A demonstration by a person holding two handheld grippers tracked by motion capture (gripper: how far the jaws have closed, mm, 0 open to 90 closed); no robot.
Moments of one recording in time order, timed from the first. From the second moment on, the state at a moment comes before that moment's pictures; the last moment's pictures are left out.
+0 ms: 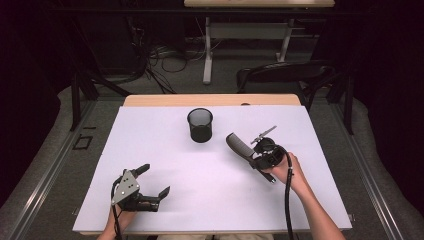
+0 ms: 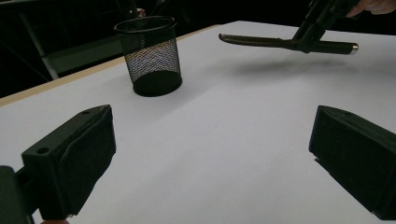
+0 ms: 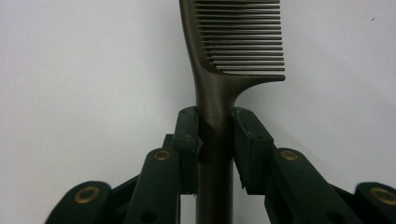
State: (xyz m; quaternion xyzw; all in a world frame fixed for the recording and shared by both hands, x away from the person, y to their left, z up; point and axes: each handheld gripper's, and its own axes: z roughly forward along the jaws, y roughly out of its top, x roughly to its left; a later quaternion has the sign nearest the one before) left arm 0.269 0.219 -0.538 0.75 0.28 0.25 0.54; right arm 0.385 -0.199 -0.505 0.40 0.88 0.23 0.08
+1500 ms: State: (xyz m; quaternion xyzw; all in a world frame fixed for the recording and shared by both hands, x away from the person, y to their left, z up) left arm 0.268 0.218 -0.539 0.75 0.29 0.25 0.54; right arm 0.376 -0.207 -0.495 0.39 0.86 0.31 0.13
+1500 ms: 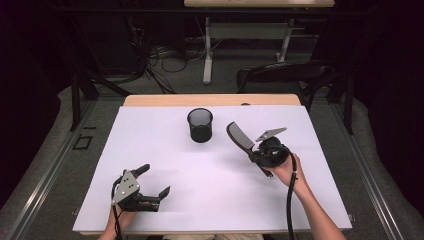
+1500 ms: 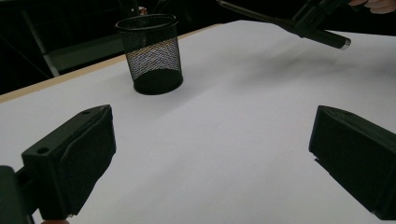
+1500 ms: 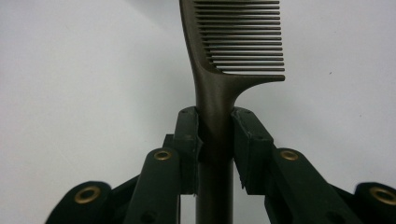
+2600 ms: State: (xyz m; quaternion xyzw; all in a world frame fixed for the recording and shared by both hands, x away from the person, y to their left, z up) left arm 0.270 0.215 -0.540 0.75 0.29 0.24 0.54; right arm 0.380 -0.201 -0.476 0.38 0.83 0.38 0.17
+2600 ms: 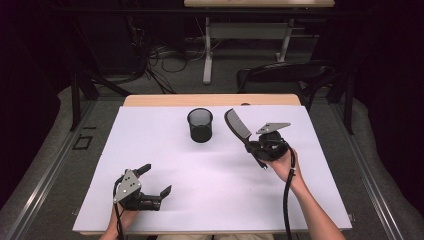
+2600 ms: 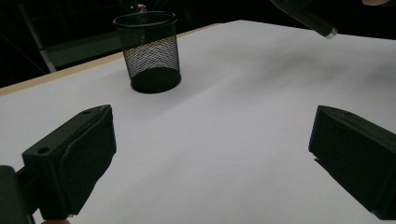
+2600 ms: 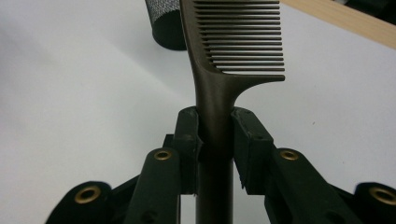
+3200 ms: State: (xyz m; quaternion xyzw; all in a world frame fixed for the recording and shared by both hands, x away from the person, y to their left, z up) left arm 0.270 0.213 -0.540 0.75 0.29 0.24 0.54; right arm 0.390 -0.190 -0.456 0.37 0.81 0.41 0.20
